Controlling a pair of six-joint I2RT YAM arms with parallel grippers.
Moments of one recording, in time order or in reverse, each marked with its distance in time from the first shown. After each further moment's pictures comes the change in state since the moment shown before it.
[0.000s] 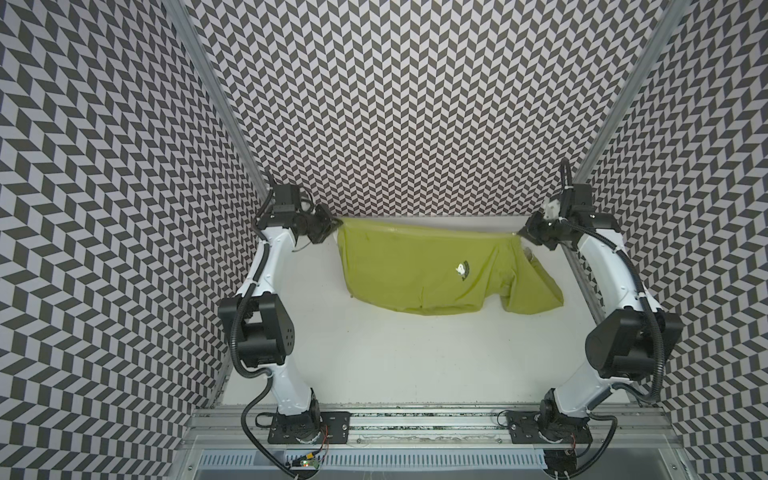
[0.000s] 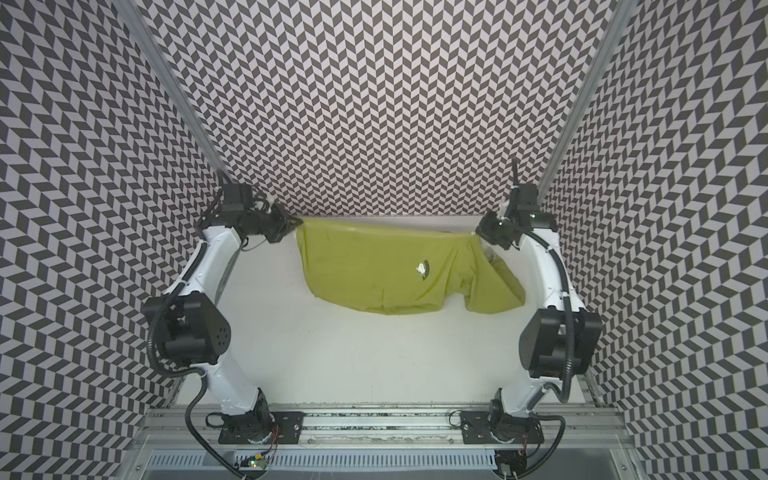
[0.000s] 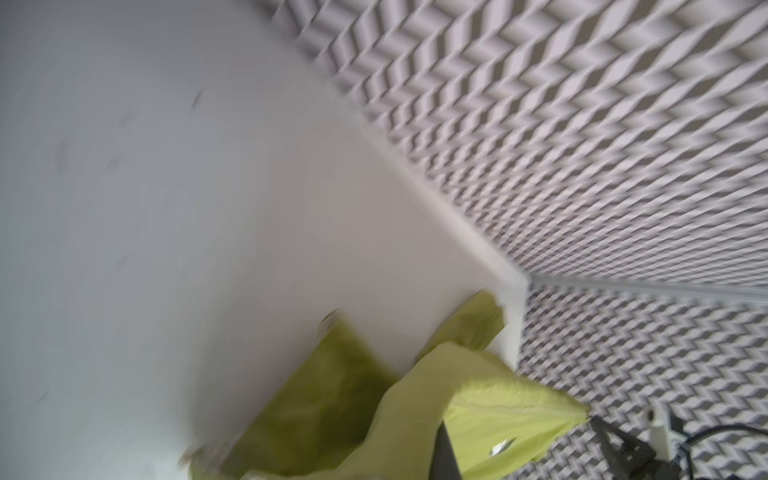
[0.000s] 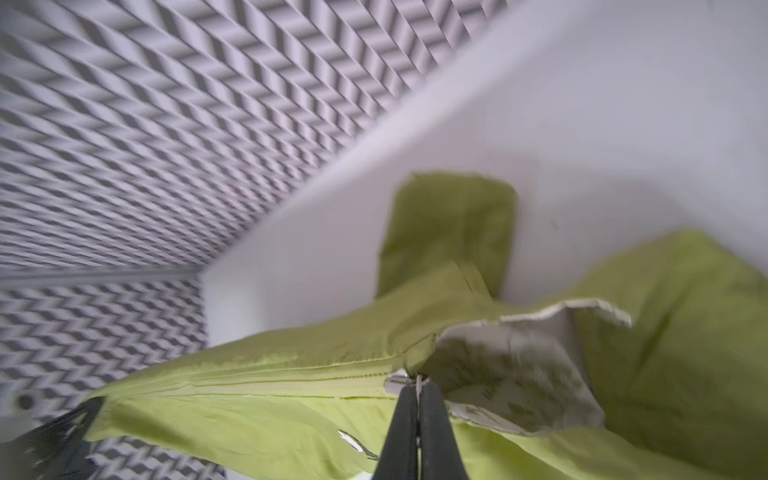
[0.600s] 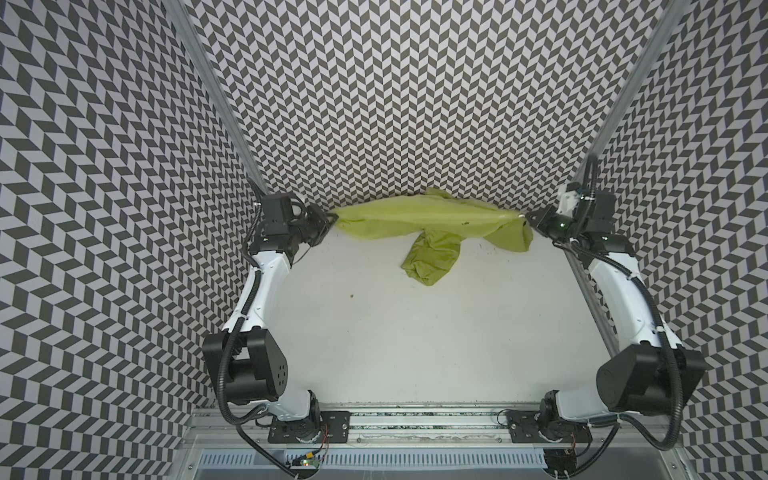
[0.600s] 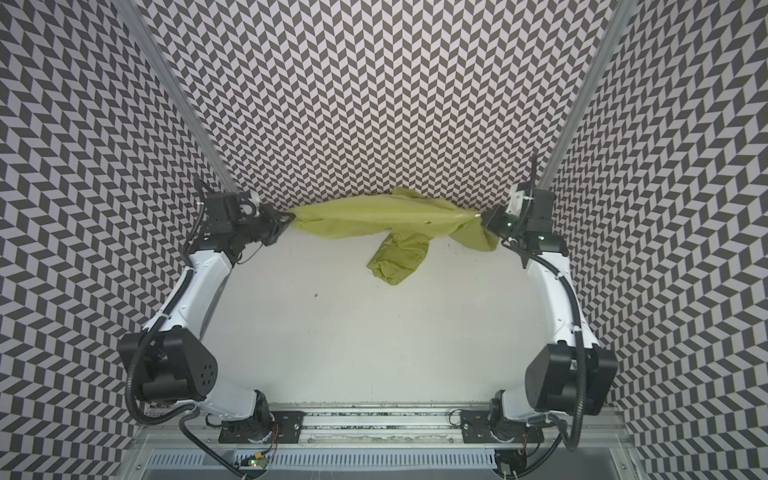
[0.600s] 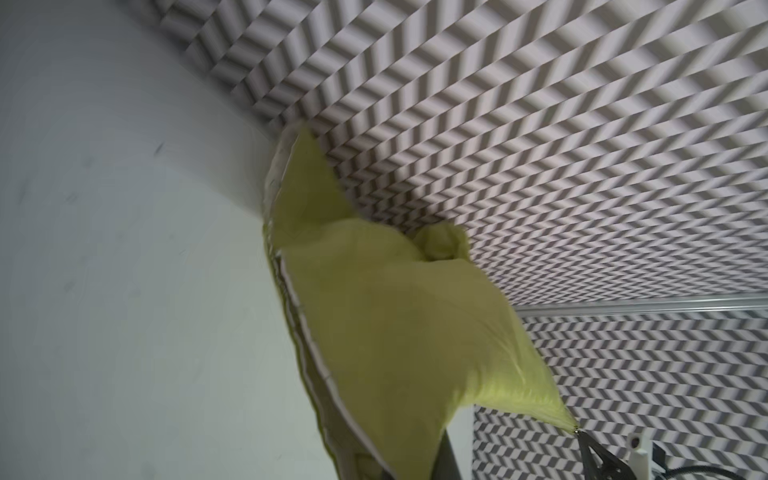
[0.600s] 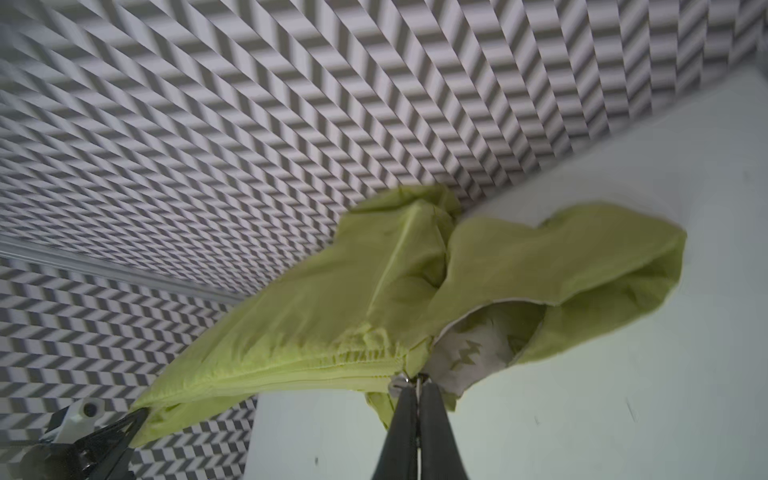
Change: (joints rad) left arm 0.007 -0.343 -0.623 0.313 -0.024 -0.128; right arm -0.021 -0.270 -0.484 0.354 -0.036 0.002
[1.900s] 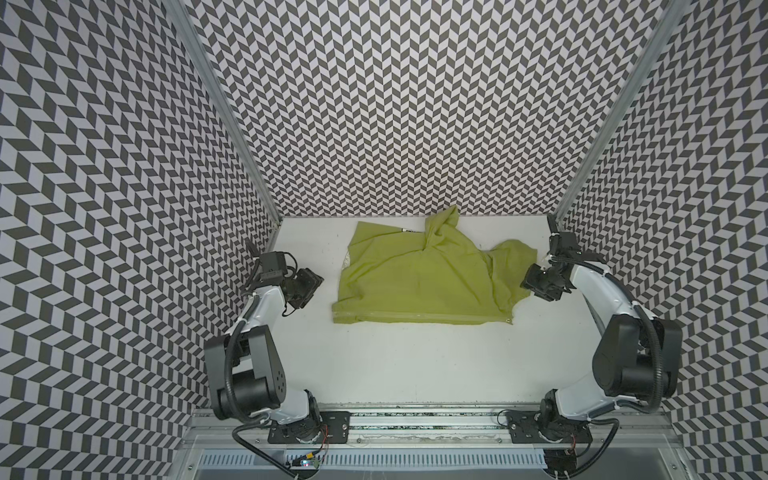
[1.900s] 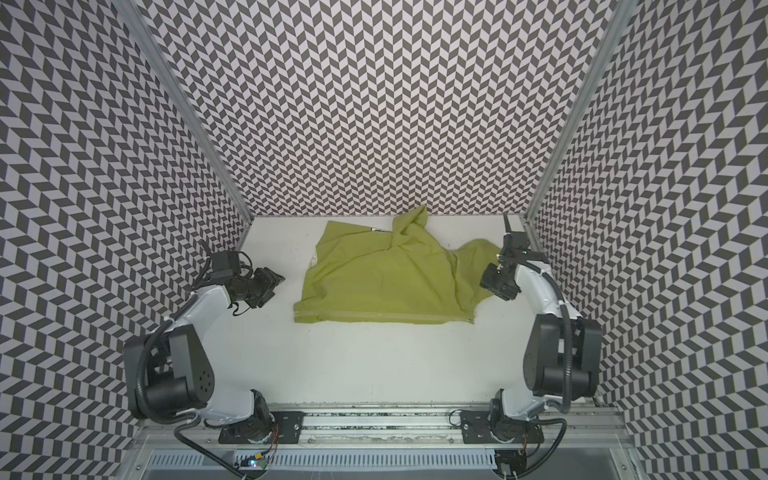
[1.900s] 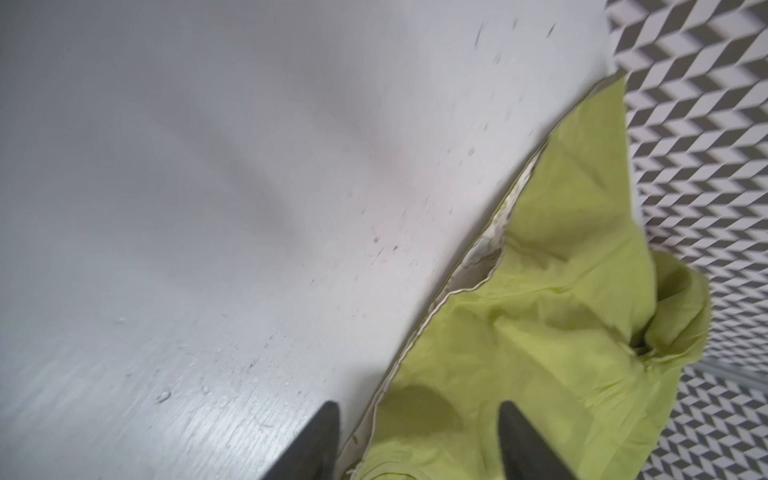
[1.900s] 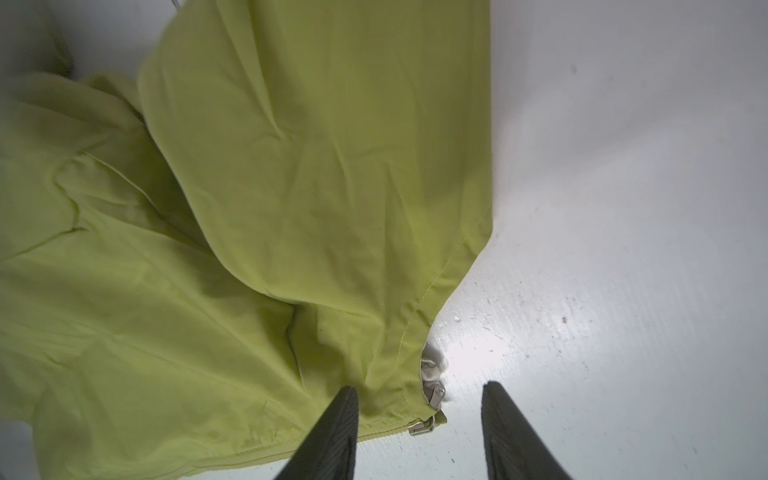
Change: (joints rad) left arm 0.165 -0.118 -0.364 -0.064 -0.190 0.200; right arm -0.009 0.090 -0.124 -0.383 0.284 -0.110
